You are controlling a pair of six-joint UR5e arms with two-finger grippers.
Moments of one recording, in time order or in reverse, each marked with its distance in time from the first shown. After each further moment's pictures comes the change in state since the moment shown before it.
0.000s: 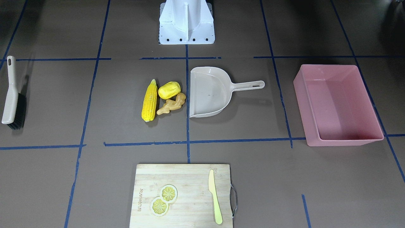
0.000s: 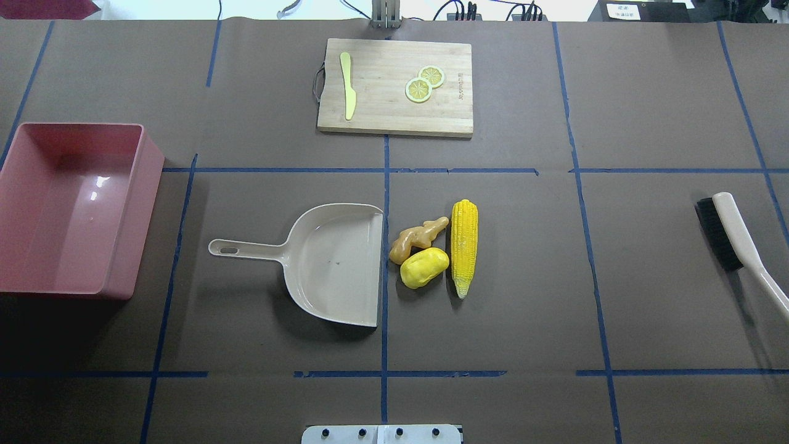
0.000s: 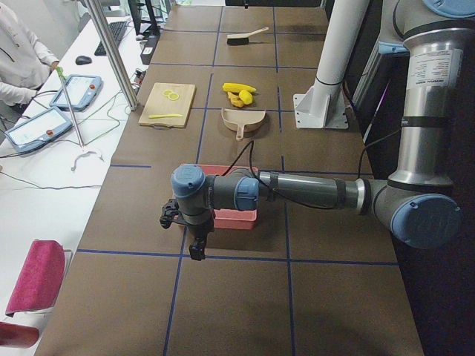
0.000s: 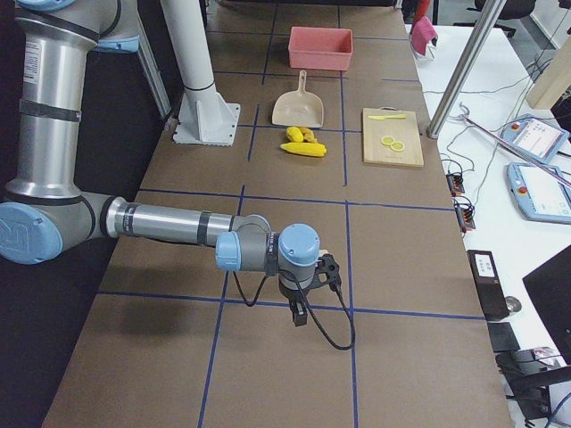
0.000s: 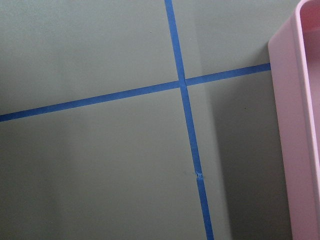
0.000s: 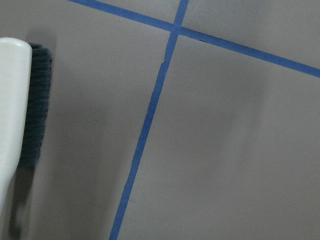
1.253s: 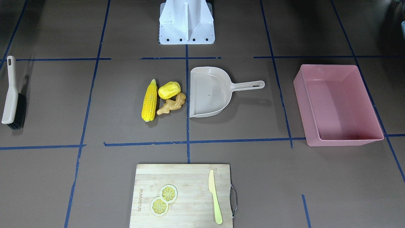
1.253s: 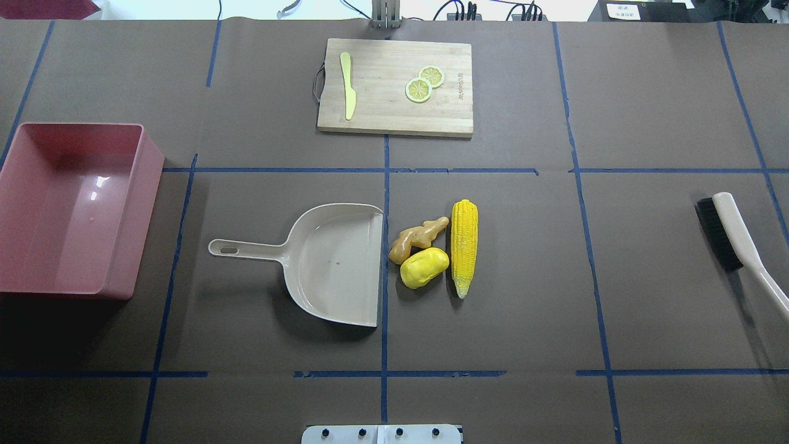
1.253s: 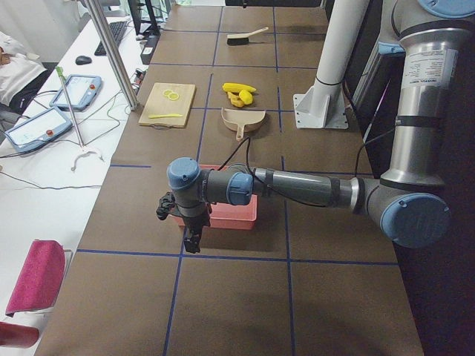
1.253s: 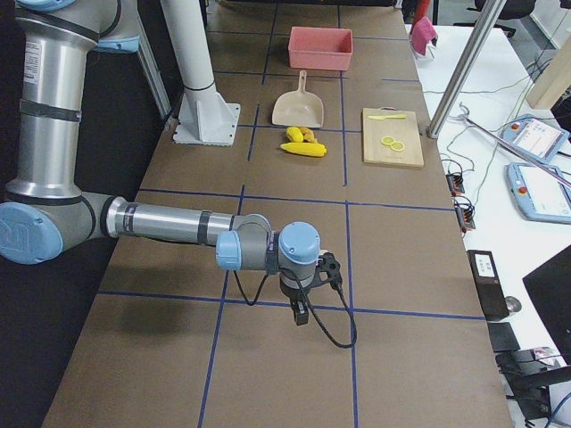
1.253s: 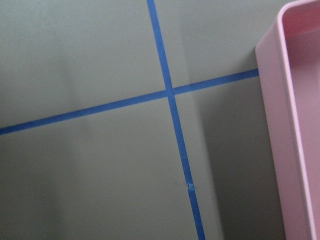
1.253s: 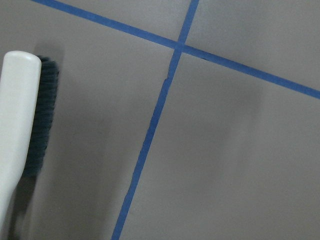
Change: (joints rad) left arm 0.039 -0.037 0.012 -0.021 0.010 -0.008; right arm -0.003 0.008 0.001 0.077 0.008 0.009
